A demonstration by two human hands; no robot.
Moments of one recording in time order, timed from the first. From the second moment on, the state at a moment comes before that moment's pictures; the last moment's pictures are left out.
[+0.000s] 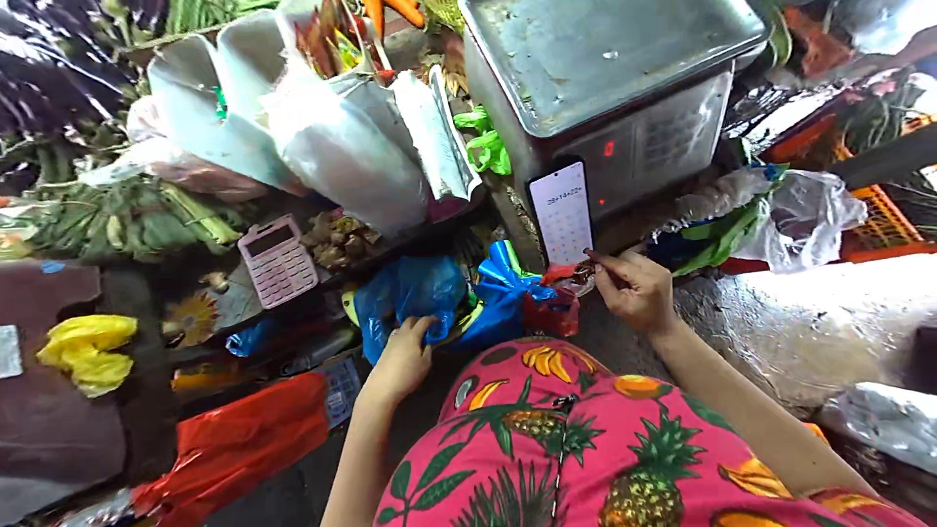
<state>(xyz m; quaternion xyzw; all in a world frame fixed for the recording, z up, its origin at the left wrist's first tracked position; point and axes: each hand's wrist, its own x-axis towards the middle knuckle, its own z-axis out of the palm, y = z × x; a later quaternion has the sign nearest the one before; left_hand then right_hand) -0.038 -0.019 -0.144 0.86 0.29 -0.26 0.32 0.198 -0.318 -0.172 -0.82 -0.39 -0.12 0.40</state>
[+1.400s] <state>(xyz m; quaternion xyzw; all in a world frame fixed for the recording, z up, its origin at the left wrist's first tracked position) 0.056 -0.131 -0.169 0.89 -0.05 0.27 0.35 0.194 -0.288 -0.151 -0.78 -0.51 -0.12 0.36</state>
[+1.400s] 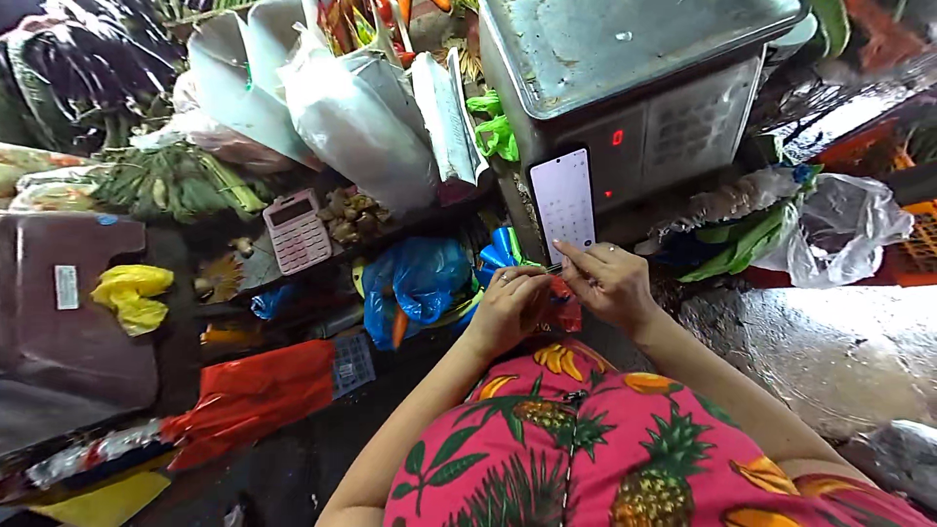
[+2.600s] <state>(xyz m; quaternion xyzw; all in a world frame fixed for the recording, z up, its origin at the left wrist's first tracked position) 0.454 0.172 0.062 0.96 0.26 0.09 0.01 0.257 -0.344 -0.113 -0.84 -0.37 -0.20 0.34</state>
